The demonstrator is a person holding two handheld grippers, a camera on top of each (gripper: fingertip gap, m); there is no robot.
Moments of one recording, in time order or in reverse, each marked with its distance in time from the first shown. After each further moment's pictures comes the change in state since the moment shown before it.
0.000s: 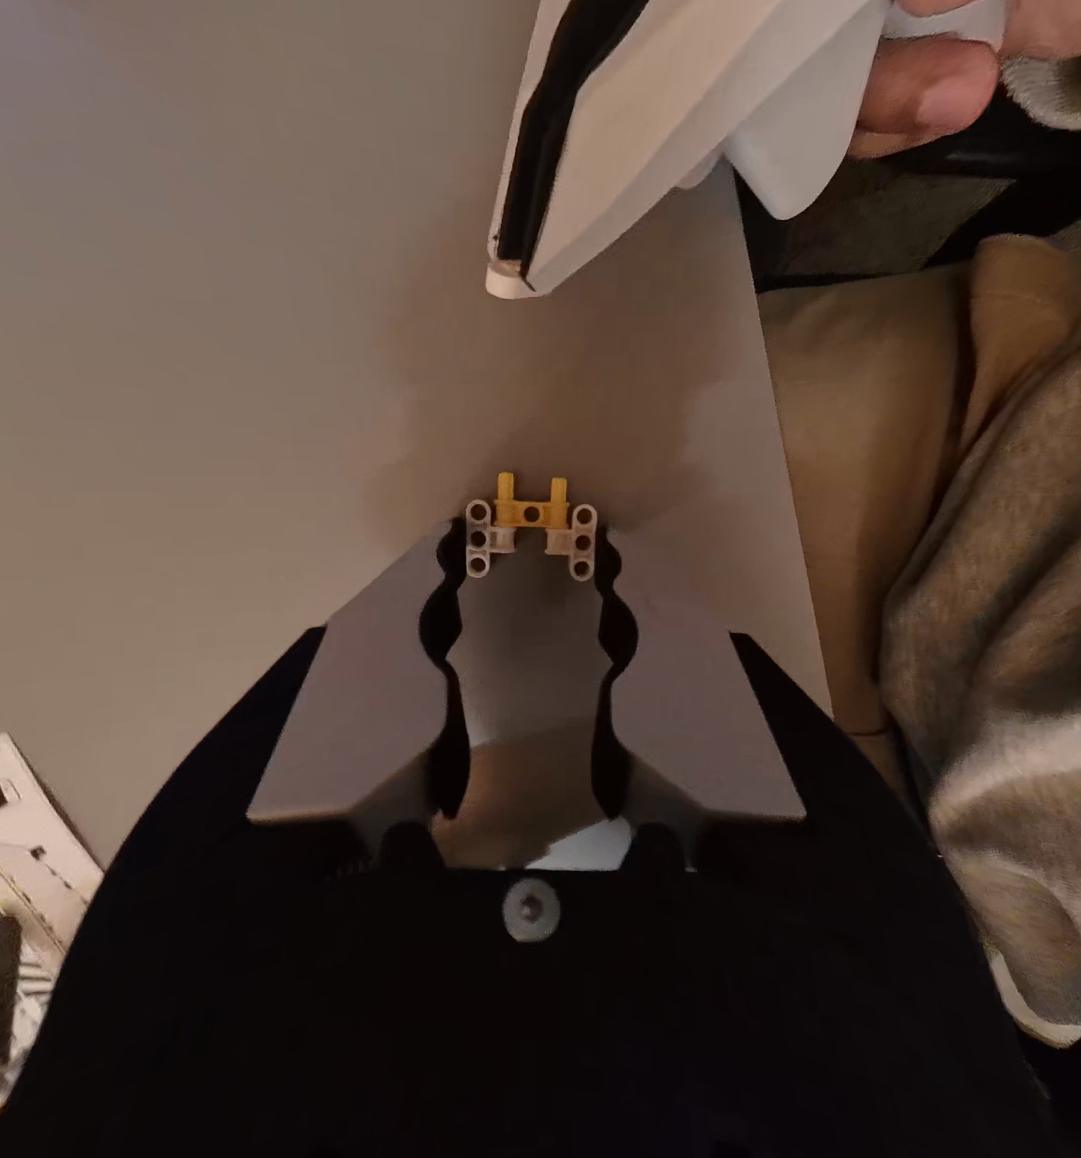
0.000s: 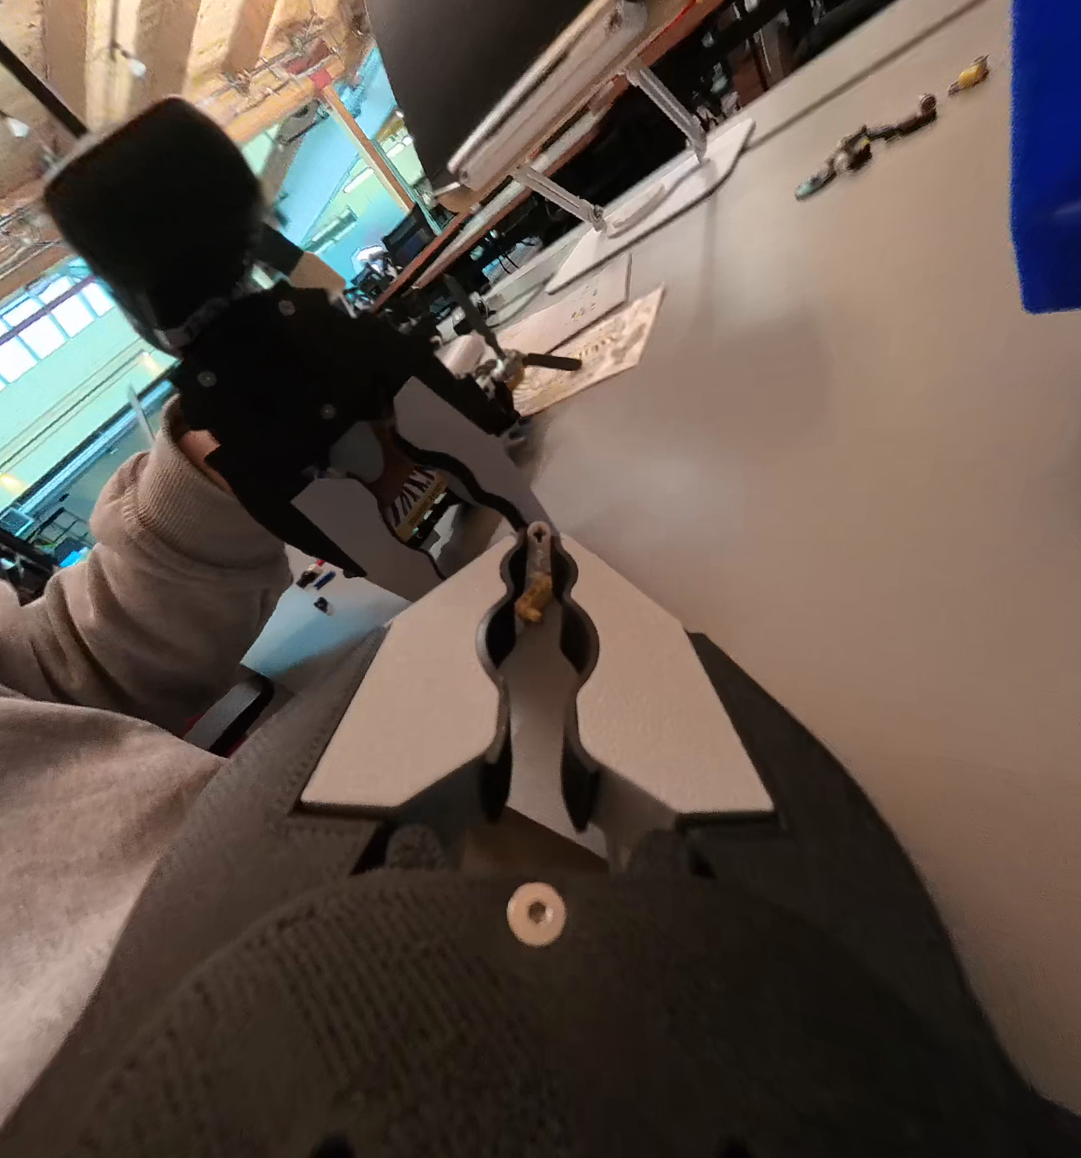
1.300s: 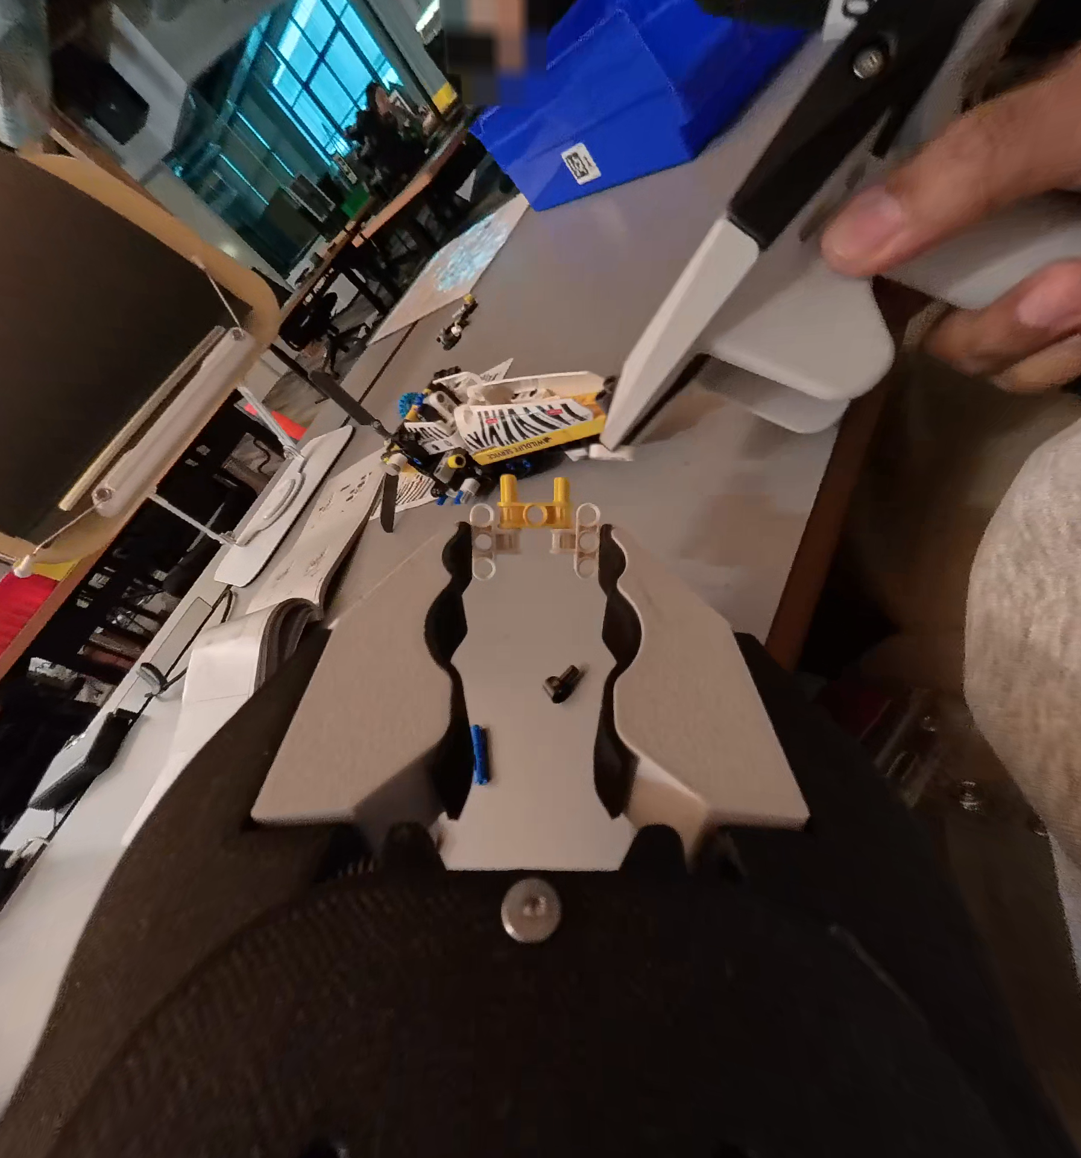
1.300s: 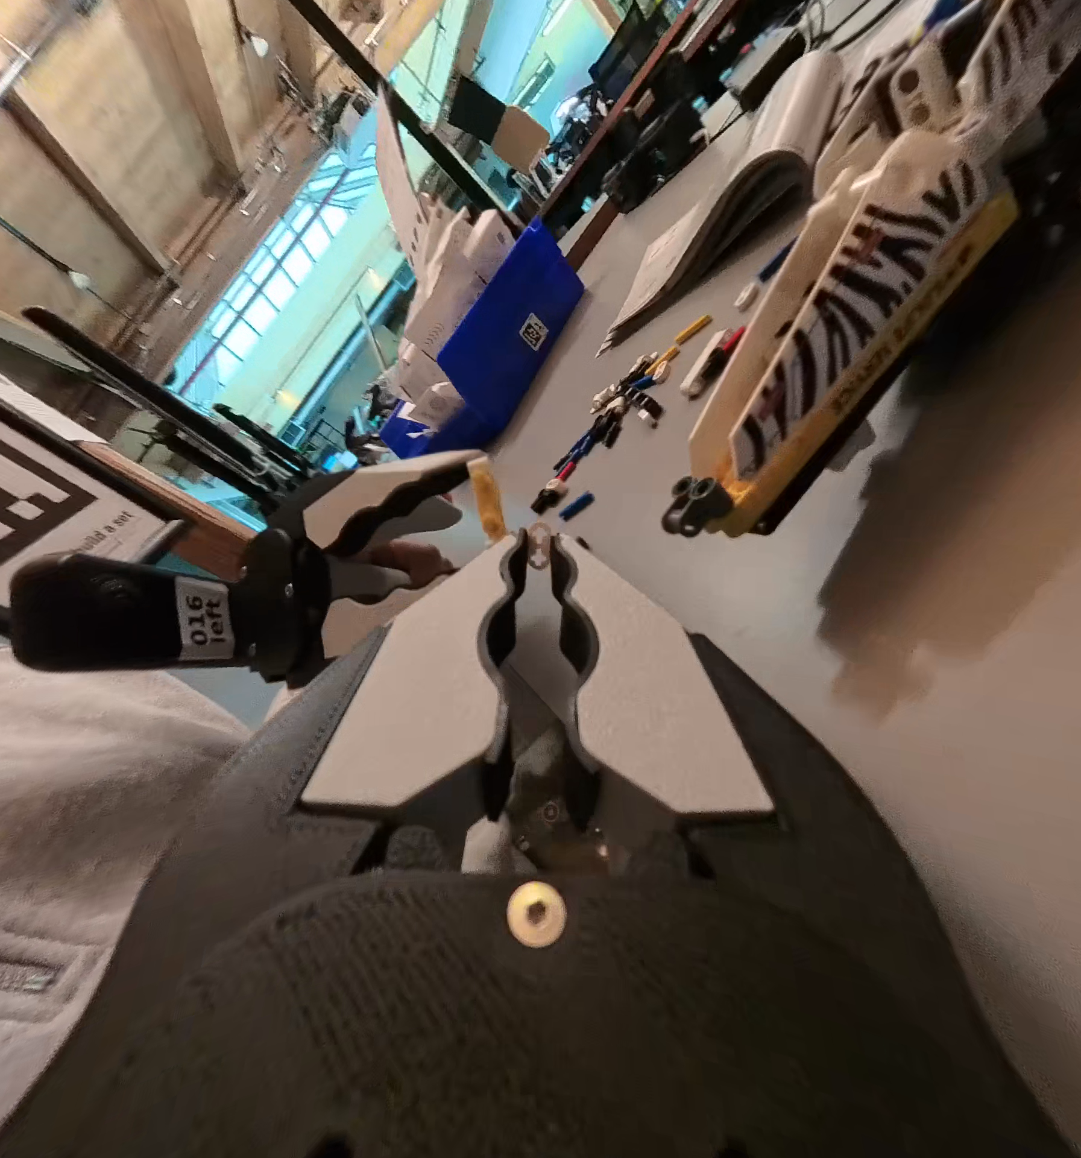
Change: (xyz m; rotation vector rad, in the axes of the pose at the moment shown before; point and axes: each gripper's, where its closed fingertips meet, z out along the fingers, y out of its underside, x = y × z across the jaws) left arm 0.077 0.146 -0.131 0.506 -1.035 -0.074; right arm -0.165 0.099 0.114 -0.187 -0.347 0.152
